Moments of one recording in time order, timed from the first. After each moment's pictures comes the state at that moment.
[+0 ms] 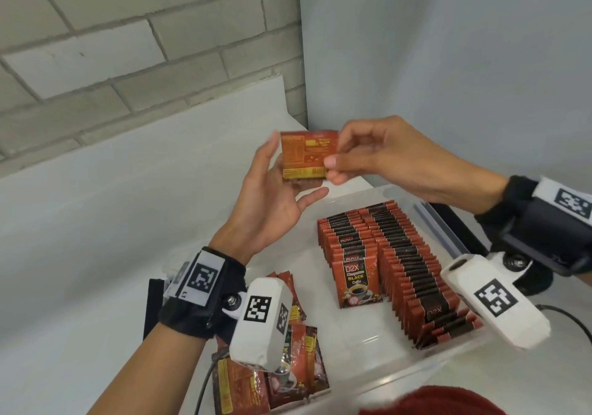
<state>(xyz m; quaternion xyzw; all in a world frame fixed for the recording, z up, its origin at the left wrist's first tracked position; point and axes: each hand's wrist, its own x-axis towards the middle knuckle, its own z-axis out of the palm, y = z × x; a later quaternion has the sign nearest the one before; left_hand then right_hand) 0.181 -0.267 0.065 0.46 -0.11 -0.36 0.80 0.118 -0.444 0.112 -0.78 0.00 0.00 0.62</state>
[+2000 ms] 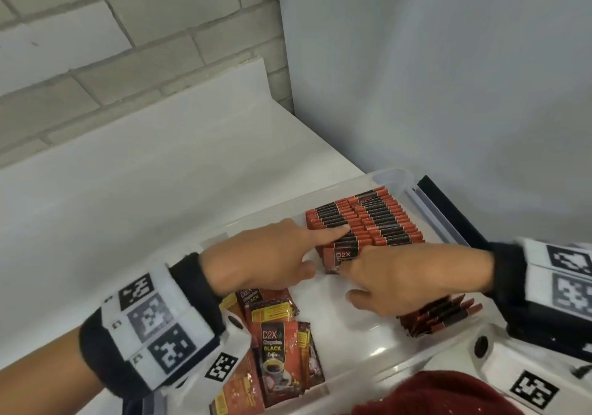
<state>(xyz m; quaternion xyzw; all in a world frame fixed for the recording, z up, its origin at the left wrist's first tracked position) 0.140 -0.268 0.081 0.83 -0.45 -0.32 0.00 0.058 -0.409 0.062 -0.90 -0.11 0.41 0.07</state>
